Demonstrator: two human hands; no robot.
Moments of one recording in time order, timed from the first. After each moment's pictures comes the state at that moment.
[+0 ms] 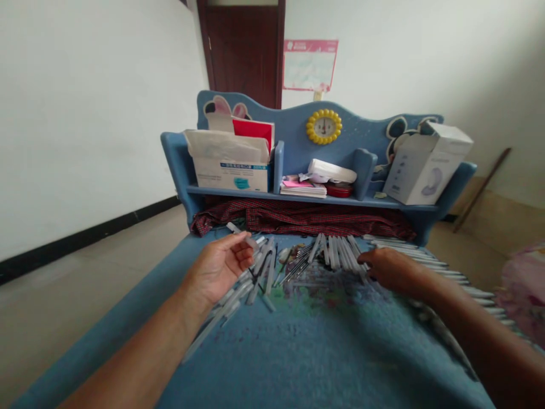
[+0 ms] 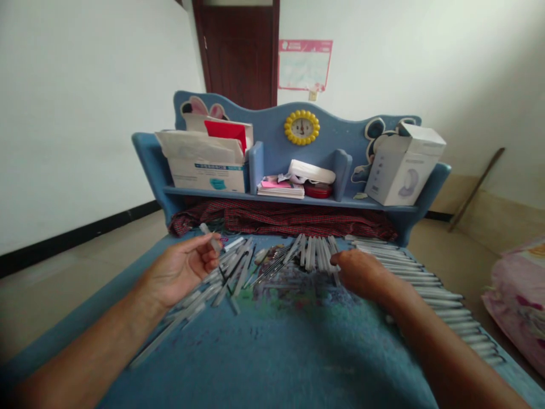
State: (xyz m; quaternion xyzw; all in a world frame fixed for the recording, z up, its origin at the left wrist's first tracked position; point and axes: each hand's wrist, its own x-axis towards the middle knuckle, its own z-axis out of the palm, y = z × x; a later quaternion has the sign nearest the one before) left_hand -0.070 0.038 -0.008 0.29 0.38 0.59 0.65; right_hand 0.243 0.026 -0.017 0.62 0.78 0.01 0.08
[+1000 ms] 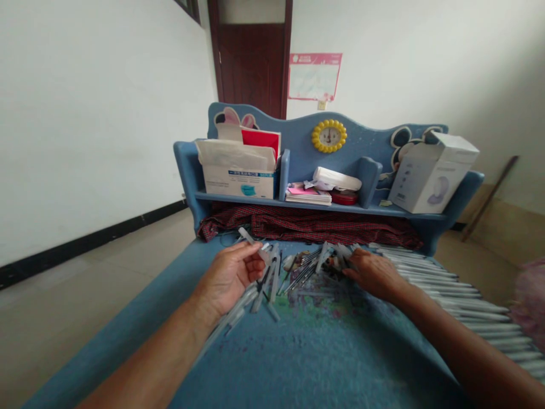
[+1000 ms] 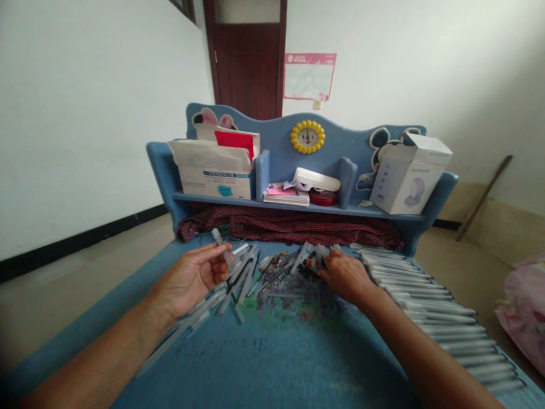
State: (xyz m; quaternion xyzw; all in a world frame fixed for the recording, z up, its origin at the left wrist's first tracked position) left_hand -0.064 0.032 -0.010 0.32 0.40 0.56 0.65; right_hand 0.220 0.048 -0.048 0.62 0.78 0.08 0.00
